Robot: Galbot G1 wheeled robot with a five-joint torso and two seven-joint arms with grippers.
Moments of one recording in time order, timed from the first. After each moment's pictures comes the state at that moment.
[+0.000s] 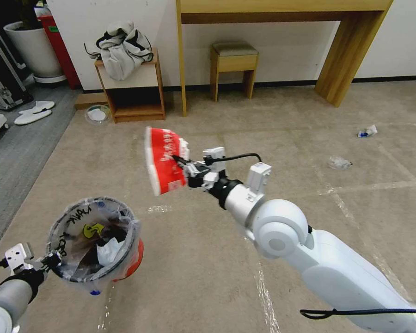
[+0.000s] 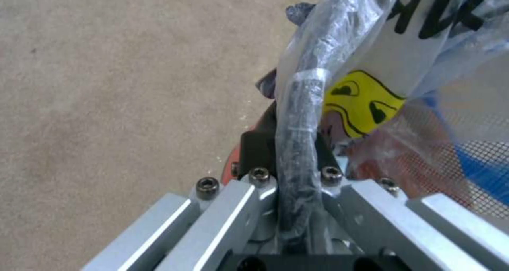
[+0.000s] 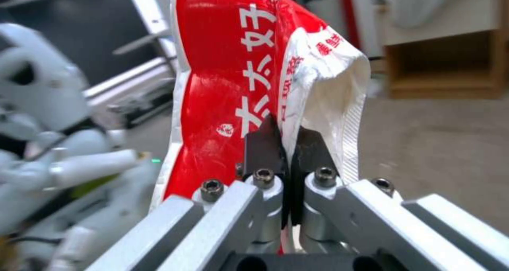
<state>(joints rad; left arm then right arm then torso) 1.68 -1.24 -1.11 -2.30 -1.17 0.74 -0.42 -0.52 1.06 -0.33 2.16 1.14 -0.33 0.33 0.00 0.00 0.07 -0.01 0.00</state>
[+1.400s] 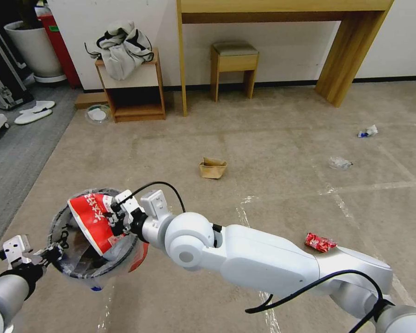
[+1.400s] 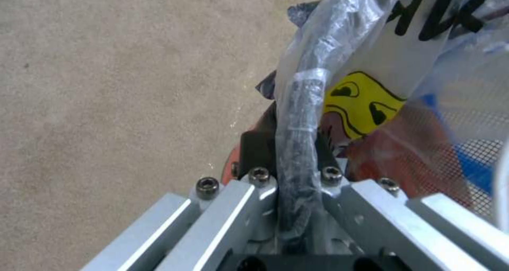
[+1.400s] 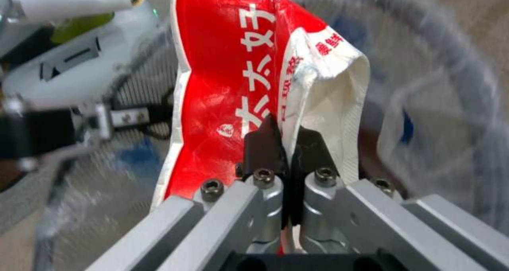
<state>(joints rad) 1.70 -1.21 -1.13 -2.34 -1.21 0.74 -0.43 -0.30 1.33 -0.75 1.86 1.19 -0.49 0.51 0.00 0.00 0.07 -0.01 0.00</state>
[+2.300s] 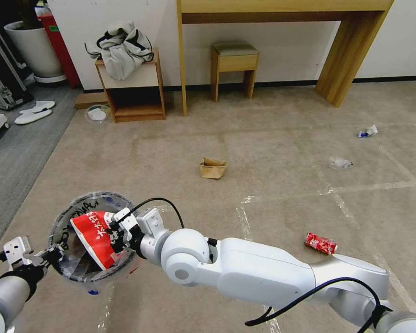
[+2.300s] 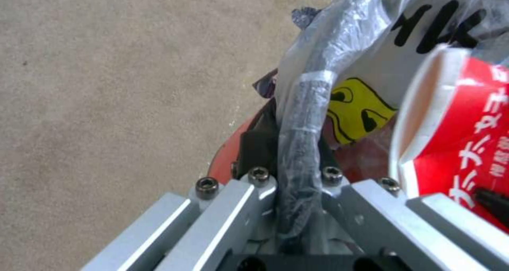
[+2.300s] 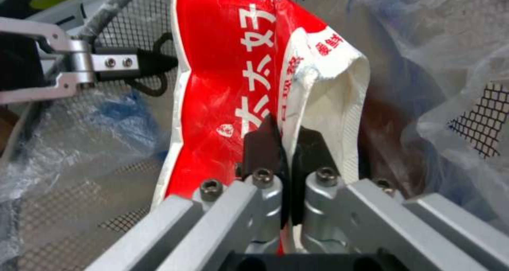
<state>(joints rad) 1.70 -1.23 -1.12 -2.35 -1.20 0.74 -0.43 -0.32 1.35 -0.81 1.84 1.16 -0.50 0.53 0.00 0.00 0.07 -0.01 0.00</state>
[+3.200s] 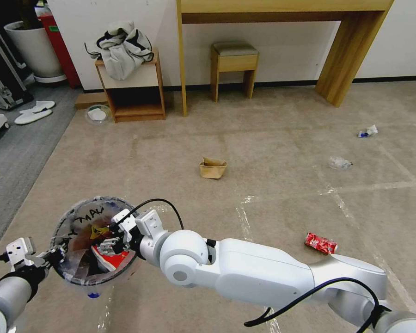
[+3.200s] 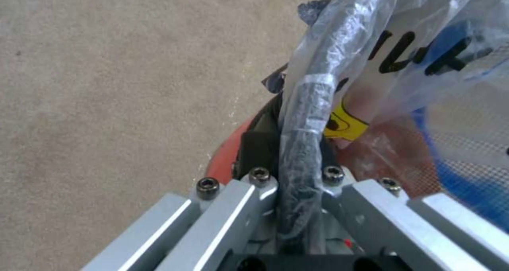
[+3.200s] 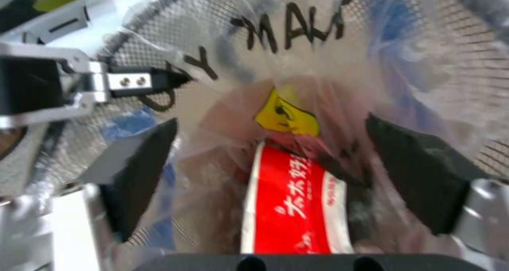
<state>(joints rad) 1.70 -1.23 -1.12 -2.34 -1.19 0.74 -0.41 -0.33 1.35 -0.80 1.84 1.15 -0.50 0.53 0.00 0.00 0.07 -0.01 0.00</state>
